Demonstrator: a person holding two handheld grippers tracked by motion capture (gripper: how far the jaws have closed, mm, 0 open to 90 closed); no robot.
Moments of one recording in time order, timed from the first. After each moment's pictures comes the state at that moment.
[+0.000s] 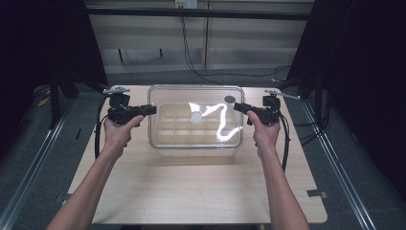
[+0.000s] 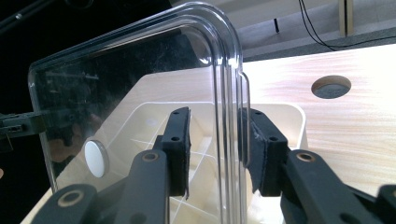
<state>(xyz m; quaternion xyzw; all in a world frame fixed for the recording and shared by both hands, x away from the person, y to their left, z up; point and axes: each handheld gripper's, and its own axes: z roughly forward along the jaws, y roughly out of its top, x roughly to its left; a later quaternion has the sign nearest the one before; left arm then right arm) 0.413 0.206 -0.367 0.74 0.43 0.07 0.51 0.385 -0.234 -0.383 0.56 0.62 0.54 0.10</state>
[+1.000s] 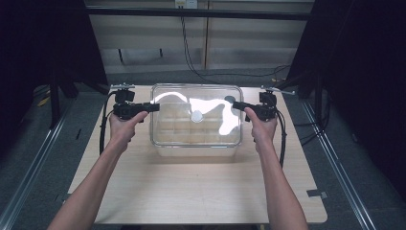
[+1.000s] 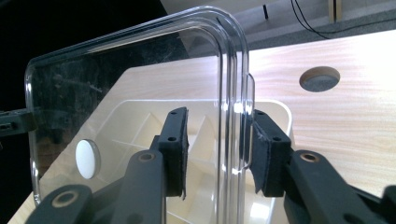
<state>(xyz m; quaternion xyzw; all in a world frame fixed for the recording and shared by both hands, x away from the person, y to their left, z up) 0.440 0.199 -0.382 0.74 0.45 0.06 0.50 0.409 -0.234 -0.392 0.58 0.62 0.51 0.10</state>
